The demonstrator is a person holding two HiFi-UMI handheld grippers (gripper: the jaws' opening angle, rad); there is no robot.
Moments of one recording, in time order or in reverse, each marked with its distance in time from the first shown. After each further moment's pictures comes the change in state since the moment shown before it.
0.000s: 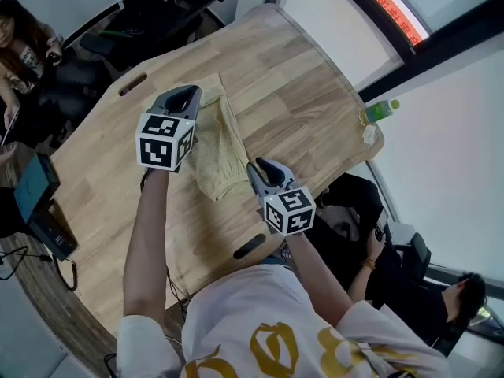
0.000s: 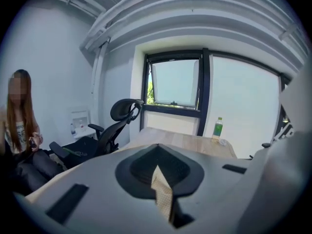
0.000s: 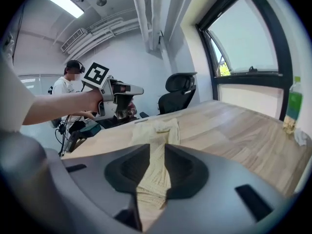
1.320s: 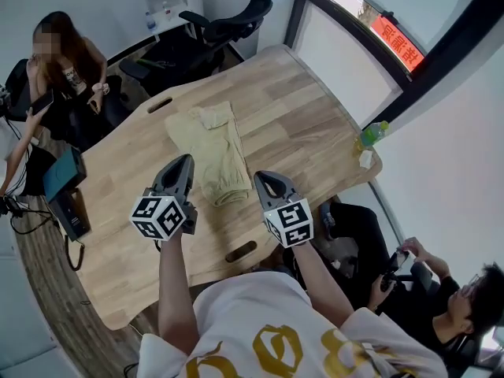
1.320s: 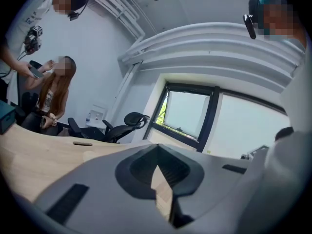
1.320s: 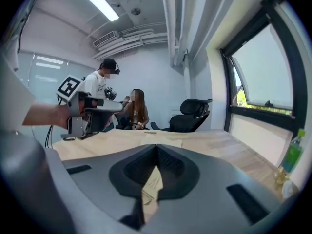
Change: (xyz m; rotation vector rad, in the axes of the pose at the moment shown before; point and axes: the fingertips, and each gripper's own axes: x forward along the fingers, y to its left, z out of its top) left arm -0.148 -0.079 -0.017 -0.357 -0.271 0.101; right arm -0.068 0.012 0.048 -0.280 -0.146 0.092
